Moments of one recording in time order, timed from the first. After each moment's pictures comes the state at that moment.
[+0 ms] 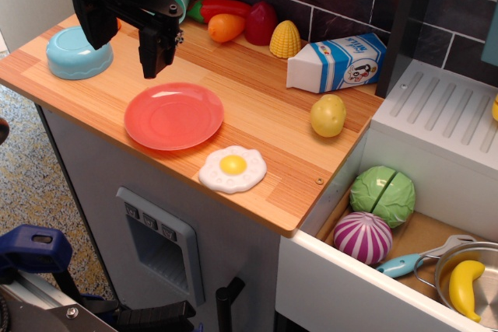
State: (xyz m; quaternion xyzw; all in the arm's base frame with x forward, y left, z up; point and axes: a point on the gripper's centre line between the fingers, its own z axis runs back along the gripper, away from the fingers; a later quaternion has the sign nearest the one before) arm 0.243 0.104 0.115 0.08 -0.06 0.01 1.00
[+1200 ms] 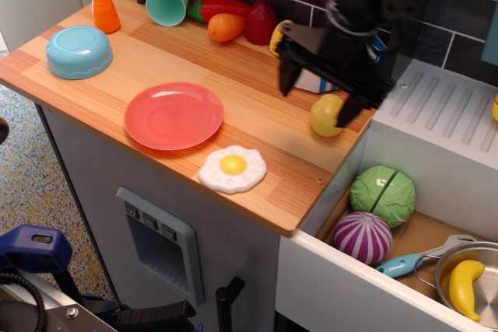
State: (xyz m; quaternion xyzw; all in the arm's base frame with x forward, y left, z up) arm 0.342 -0.030 0.054 0.12 -0.10 0.03 0.99
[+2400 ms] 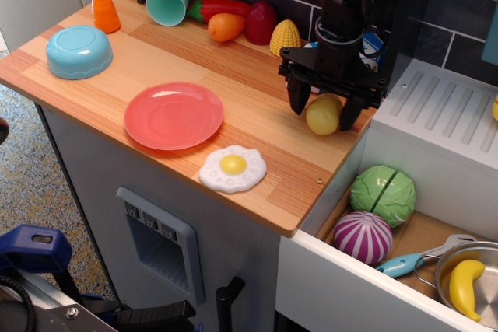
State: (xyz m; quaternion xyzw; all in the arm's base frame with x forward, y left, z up) arm 0.367 -0.017 0.014 0.02 -0.09 0.07 0.99
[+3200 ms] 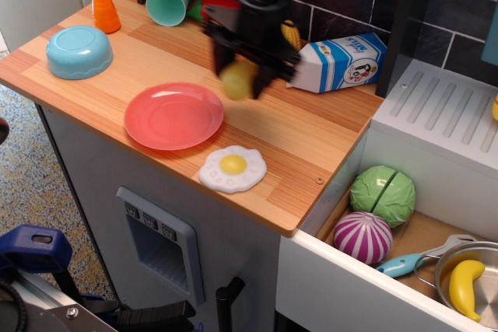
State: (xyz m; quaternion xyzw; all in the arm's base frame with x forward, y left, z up) arm 0.330 0.066 0.048 0.11 -0.08 0.01 0.99
